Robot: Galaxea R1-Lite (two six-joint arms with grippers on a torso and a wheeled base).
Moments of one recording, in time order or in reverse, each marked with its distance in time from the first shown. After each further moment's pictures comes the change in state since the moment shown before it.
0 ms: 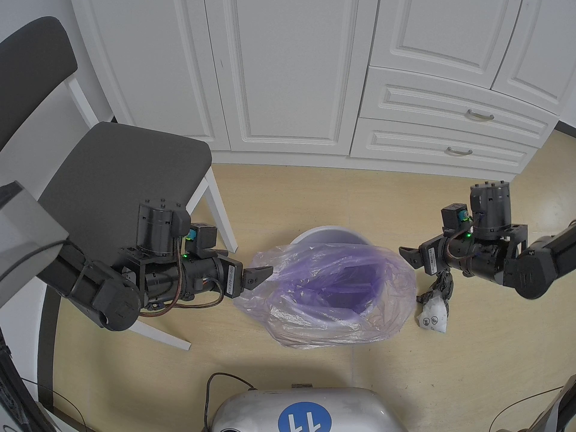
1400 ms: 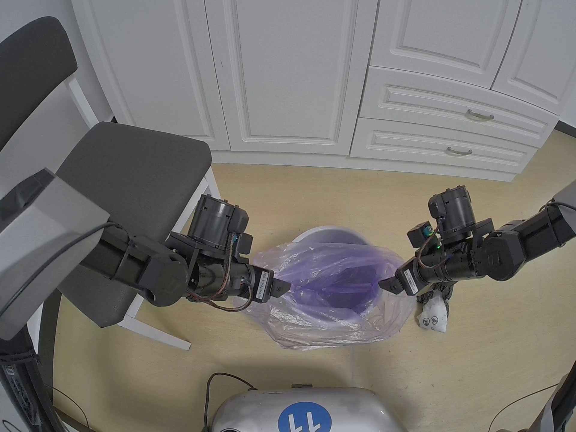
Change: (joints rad) left arm -0.092 0.124 -0.308 0.450 0.160 -0.044; right arm 0.029 0.155 -0.224 0.358 0.104 -0.077
